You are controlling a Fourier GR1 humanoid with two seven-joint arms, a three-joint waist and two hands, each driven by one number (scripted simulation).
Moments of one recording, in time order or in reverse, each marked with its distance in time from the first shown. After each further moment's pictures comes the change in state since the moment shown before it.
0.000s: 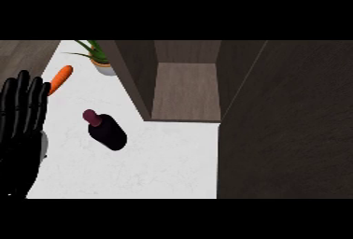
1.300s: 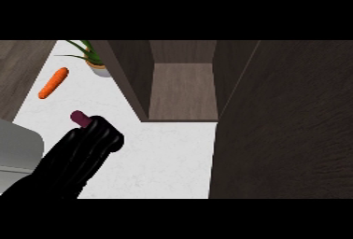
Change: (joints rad) left arm 0.052 0.002 -0.270 -0.222 0.426 -0.191 0.321; right arm 0.091 0.006 0.136 -0.327 -0.188 0.105 0.311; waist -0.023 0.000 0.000
